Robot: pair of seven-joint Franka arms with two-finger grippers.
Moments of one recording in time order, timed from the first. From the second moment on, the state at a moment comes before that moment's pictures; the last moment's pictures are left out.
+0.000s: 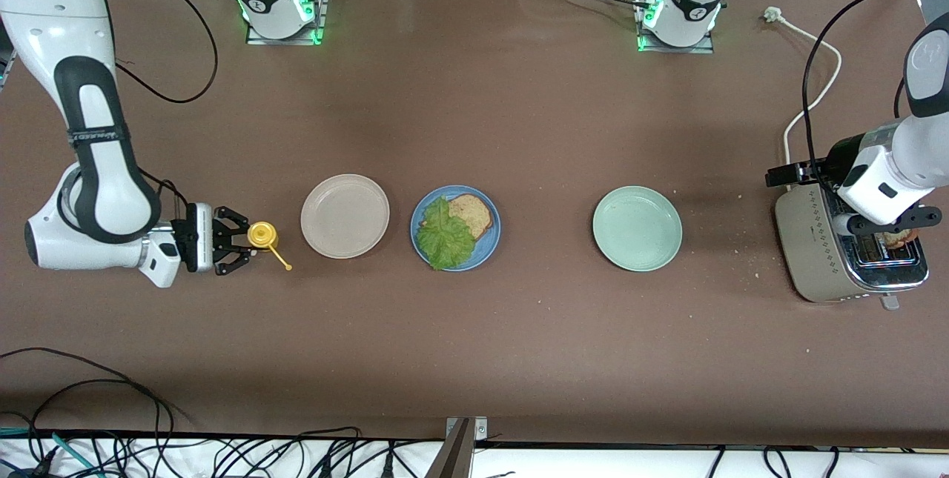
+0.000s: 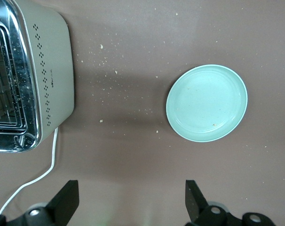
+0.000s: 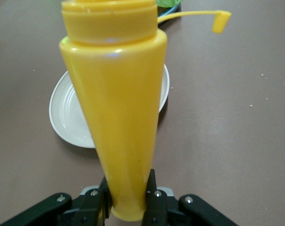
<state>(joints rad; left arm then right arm) 0.28 0.27 -0.30 -1.53 0.03 1.53 -0.17 -0.08 0.71 0.00 -1.56 0.63 1.88 -1.98</state>
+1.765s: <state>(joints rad) 0.28 0.27 -0.30 -1.53 0.03 1.53 -0.16 0.62 0.59 -0.09 -1.41 -0.33 1.72 -0.78</state>
